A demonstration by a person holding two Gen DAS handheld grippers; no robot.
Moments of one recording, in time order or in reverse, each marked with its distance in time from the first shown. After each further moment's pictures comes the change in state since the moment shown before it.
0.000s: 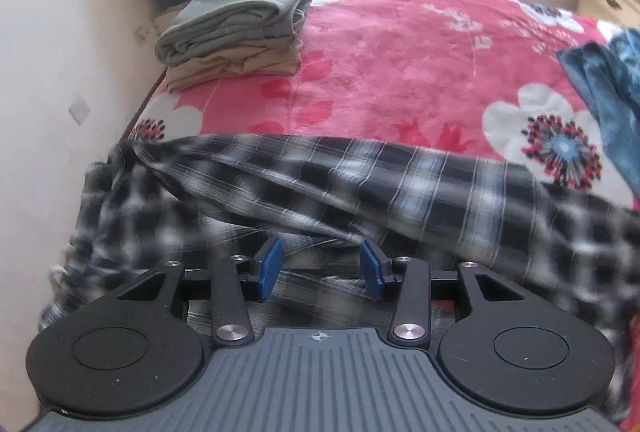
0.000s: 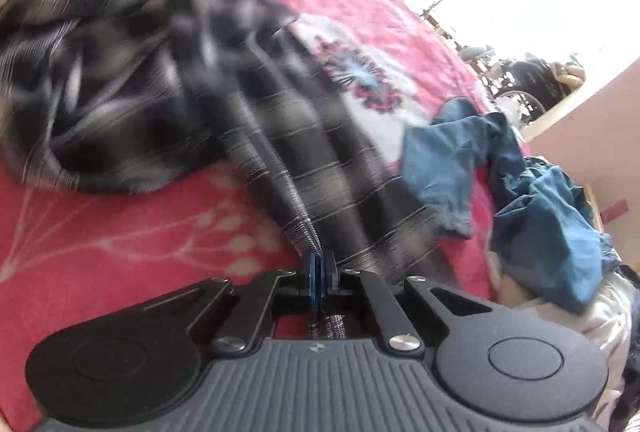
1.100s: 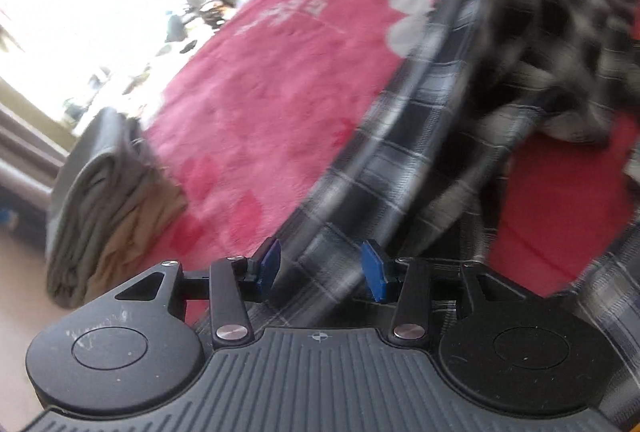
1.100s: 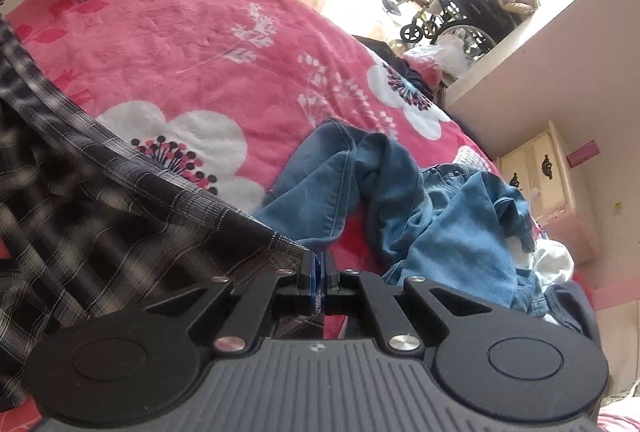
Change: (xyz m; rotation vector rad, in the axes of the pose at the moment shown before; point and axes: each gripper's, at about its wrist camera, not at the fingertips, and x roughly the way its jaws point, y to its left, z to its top) left arm 0.101 -0.002 0.022 0.852 -0.215 -0.206; right arm 0.055 -0.197 0.144 0.190 0.191 -0.077
